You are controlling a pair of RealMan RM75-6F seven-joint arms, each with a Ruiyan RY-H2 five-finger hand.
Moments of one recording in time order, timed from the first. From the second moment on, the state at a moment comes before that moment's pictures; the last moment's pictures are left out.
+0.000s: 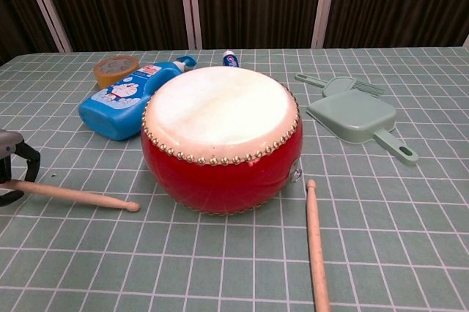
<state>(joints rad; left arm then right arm) -0.47 -1.40 -0.04 -1.63 0.98 1.09 0.62 0.13 -1.10 -0.01 -1.62 -1.58 1.39 -0.02</state>
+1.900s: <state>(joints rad) -0.82 -1.32 -0.38 -1.97 0.79 1.22 0.87 0.13 -1.10 -0.01 -1.62 -1.57 1.39 -0.01</state>
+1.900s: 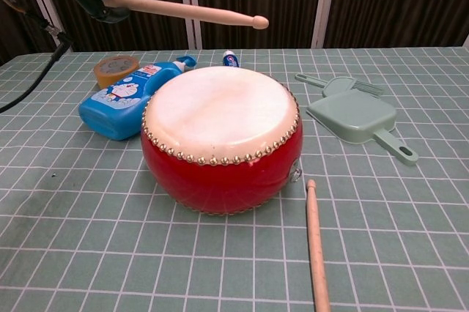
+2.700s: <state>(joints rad) -0.95 -1.32 -0.36 -1.96 0.74 1.26 0.96 0.13 -1.10 0.00 -1.62 -1.57 1.39 -0.01</state>
